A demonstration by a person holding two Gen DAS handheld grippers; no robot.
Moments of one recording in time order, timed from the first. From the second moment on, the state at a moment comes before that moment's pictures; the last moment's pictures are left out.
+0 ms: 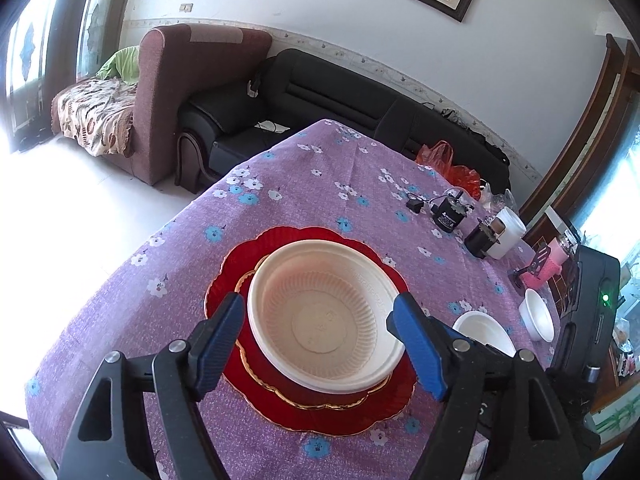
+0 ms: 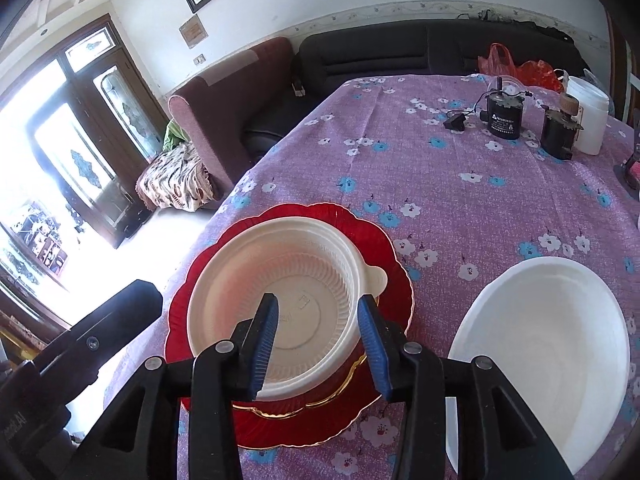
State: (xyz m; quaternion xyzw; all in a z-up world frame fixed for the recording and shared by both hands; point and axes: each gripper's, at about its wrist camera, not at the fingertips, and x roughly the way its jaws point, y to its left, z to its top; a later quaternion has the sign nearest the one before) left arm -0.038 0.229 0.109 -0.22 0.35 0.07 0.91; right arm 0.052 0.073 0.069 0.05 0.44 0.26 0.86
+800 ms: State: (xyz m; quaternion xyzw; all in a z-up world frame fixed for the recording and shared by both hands) left arm -0.063 0.157 0.137 -0.15 0.34 0.04 0.93; right arm -0.009 -0.065 0.111 0.11 0.38 0.22 0.89
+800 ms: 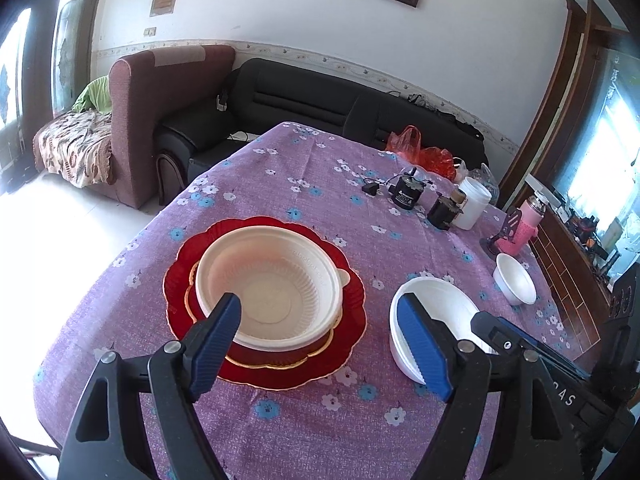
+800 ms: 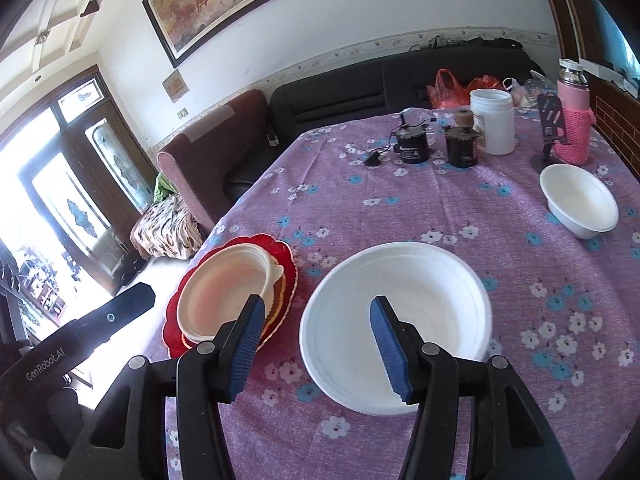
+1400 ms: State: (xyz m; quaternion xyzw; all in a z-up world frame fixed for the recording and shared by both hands) left arm -0.068 0.087 0.154 -0.08 0.35 -0.01 0.93; right arm -0.037 -0.203 0.148 0.14 0.33 0.14 0.92
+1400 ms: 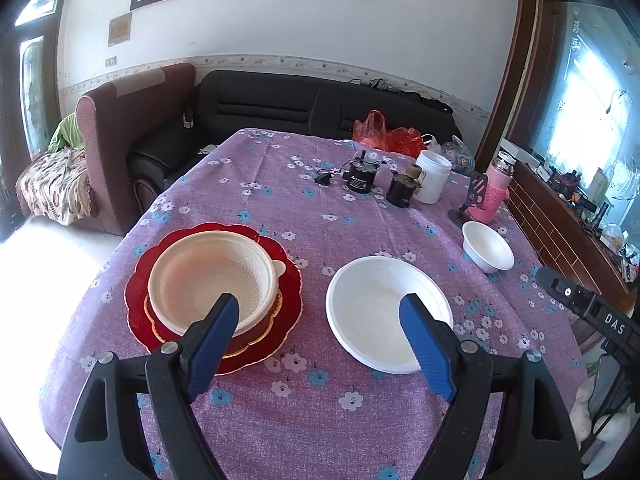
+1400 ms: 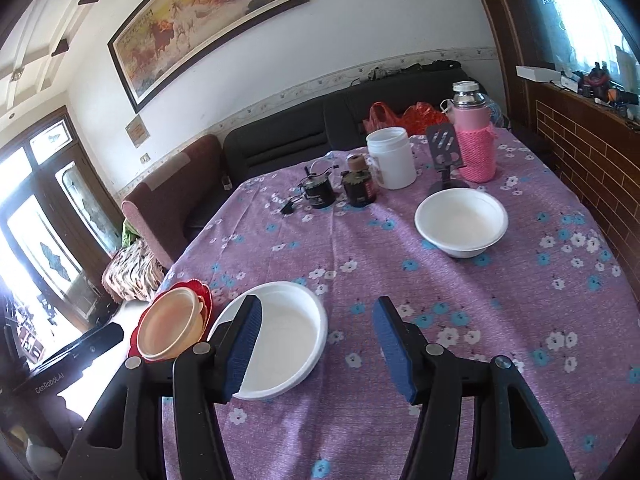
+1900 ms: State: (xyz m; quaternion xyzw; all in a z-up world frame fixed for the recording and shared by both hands) left arm -0.058 0.034 0.168 -0.05 0.35 -0.06 0.93; right arm -0.047 -0.268 0.171 0.16 0.30 0.09 0.93
